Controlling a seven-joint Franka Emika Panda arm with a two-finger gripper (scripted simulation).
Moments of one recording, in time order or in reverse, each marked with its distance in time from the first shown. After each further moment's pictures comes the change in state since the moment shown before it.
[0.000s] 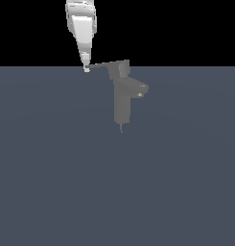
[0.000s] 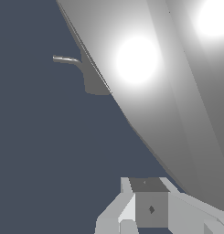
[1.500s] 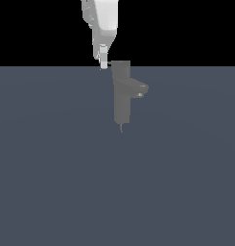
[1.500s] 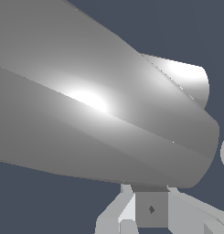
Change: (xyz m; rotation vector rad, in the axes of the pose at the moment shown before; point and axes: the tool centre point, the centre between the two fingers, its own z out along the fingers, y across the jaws) arm 0.046 0.080 0.003 -0.007 -0.001 -0.015
